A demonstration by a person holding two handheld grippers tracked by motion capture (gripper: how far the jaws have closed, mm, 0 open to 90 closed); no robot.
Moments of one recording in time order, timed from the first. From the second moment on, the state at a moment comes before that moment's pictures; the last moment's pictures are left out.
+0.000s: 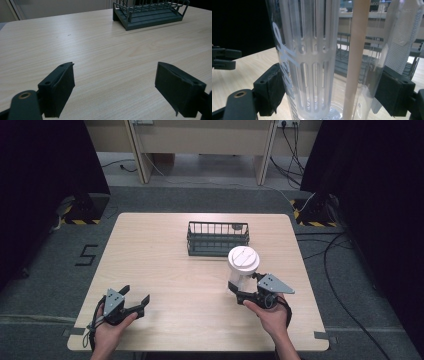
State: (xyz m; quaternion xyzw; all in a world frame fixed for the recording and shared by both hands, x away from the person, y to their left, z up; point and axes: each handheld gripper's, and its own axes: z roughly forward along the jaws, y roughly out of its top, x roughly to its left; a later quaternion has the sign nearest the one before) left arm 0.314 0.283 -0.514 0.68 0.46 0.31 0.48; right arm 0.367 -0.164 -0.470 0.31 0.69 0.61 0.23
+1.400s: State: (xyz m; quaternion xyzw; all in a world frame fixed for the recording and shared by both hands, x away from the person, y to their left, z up) left arm 0.313 0.281 -0.513 0.68 0.45 0.31 0.49; right arm 0.431 -0.140 -0.434 0.32 0.67 0.62 0.25
